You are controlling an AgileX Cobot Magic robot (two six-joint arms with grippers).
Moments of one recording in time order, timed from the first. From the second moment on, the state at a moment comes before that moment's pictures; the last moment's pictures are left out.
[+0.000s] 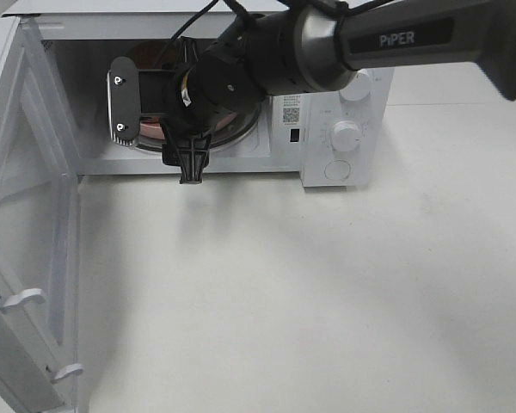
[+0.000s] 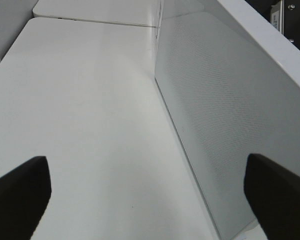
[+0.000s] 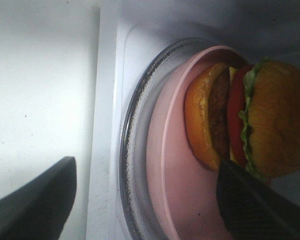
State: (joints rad) left arm 0.07 -0.01 -0.51 -0.13 1.07 0.04; right arm 0.73 2.23 -1.66 -0.37 0.19 -0.73
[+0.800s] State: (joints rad) left arm 0.07 -0.01 -0.51 -0.13 1.07 0.04; right arm 0.73 1.89 -1.17 -0.38 0.10 -0.46
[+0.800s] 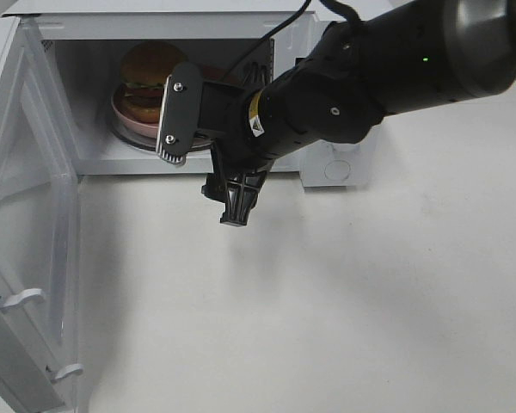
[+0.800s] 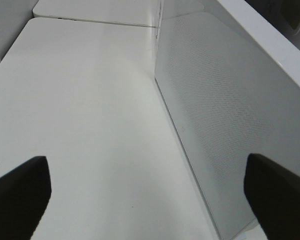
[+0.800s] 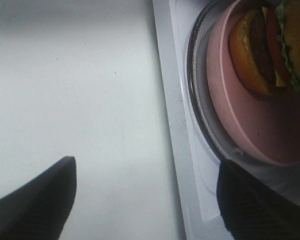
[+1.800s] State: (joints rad) left arm 0.07 -0.01 -0.51 -0.13 1.07 0.04; right arm 0.73 1.38 -0.90 -0.23 0.60 0.09
